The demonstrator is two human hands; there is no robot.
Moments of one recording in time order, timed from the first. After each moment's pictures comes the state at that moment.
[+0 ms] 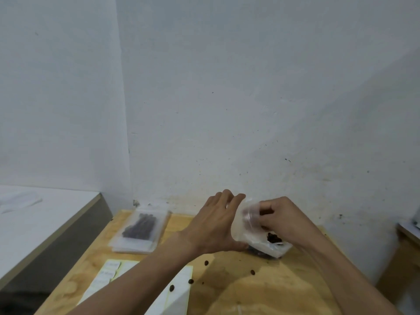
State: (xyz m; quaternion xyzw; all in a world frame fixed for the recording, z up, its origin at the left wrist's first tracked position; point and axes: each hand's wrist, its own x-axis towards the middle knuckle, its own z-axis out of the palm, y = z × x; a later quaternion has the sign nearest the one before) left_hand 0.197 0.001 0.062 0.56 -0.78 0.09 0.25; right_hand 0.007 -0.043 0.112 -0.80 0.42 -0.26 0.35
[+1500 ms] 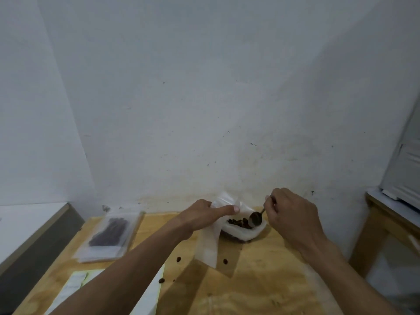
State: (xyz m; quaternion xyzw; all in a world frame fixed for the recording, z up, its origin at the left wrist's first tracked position) left_hand 0.159 -0.054 0.050 0.67 -0.54 -0.39 0.32; right_hand -0.073 -0.093 0.047 -0.79 0.46 -0.38 -0.16
